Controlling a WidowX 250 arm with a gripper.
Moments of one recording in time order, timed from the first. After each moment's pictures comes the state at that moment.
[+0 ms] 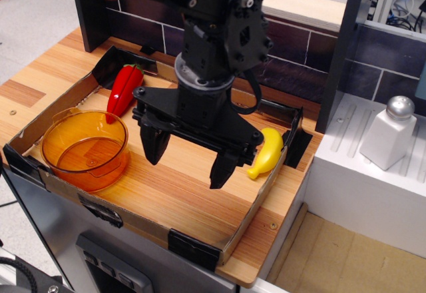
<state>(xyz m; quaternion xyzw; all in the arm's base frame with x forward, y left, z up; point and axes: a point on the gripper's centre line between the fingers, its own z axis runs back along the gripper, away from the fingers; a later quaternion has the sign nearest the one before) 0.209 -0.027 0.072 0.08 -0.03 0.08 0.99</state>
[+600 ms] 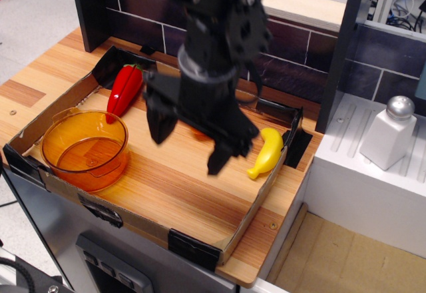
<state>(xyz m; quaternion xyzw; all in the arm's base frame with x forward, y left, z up) 0.230 -0.013 0.073 0.09 -0.04 -0.01 0.99</state>
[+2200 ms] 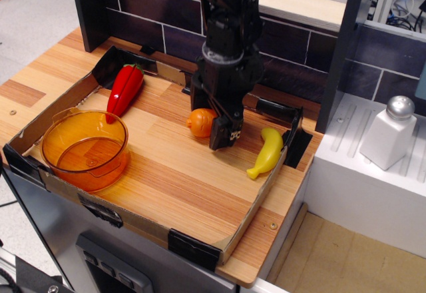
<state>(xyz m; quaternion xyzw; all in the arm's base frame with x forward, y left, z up) 0.314 0.010 0.002 0.06 0.00 -0.31 0.95</state>
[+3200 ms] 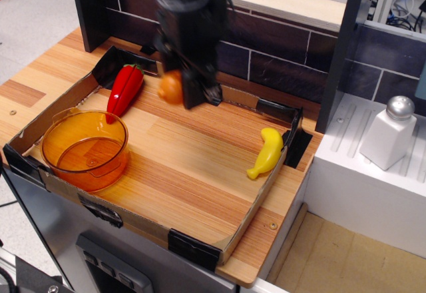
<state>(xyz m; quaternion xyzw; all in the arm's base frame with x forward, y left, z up) 0.277 0.029 0.089 0.03 -0.07 -0.25 0.97</state>
